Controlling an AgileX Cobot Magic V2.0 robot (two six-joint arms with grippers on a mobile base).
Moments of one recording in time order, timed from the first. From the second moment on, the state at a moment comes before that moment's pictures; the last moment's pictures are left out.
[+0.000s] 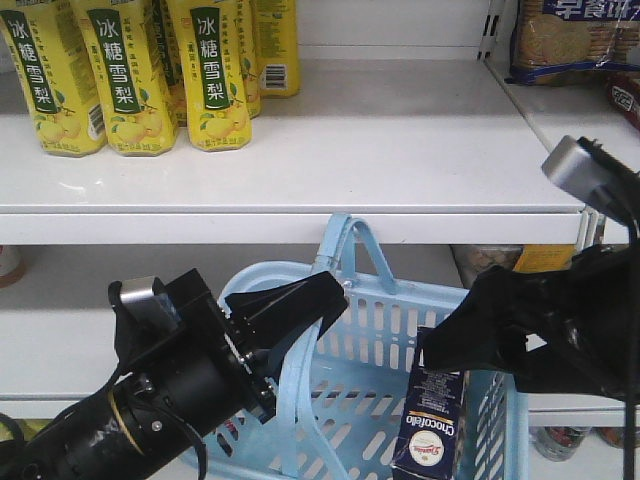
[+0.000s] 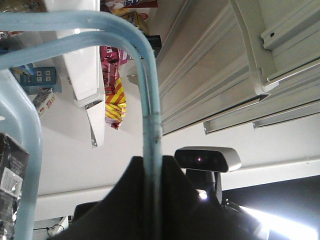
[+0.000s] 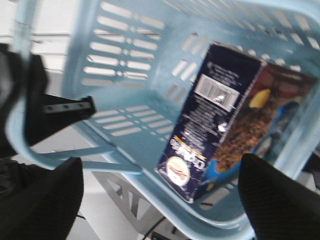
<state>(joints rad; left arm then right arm) -0.82 1.41 -0.45 0.11 -1.10 -1.70 0.36 1.08 -1.09 0.47 1.22 0.28</state>
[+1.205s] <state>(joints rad) -0.82 1.41 -0.45 0.11 -1.10 -1.70 0.47 1.25 -1.09 0.33 1.16 0.45</state>
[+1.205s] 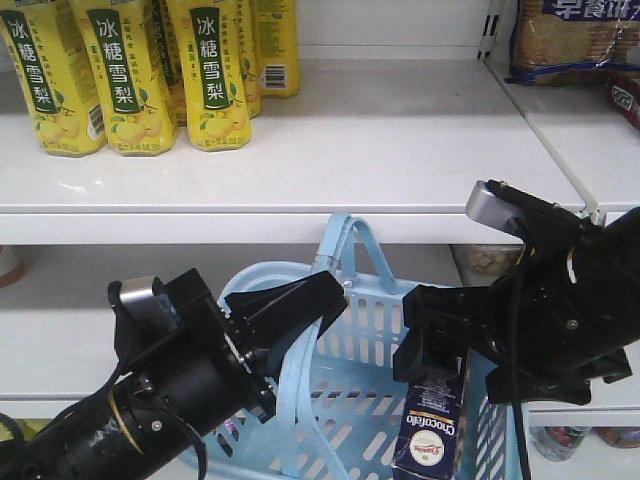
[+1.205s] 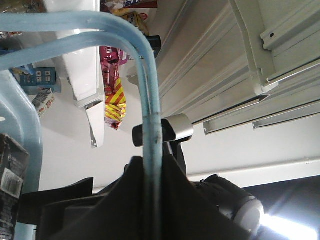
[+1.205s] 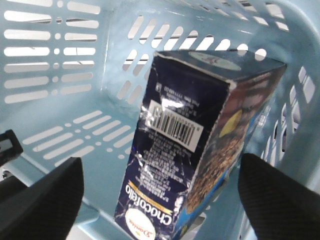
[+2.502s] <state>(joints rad) -0.82 1.41 -0.45 0.11 -1.09 -1.70 0.50 1.41 -1.09 0.24 1.10 0.47</state>
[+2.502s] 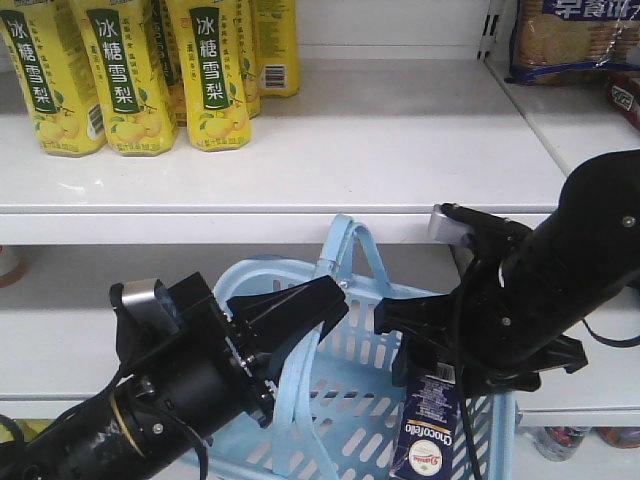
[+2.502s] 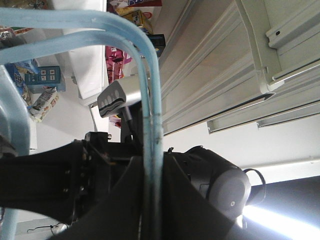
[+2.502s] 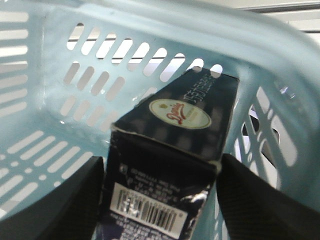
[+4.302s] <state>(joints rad) -0.82 1.41 -0.44 0.09 -1.12 -1.70 0.55 1.36 -1.18 0.13 1.14 0.48</state>
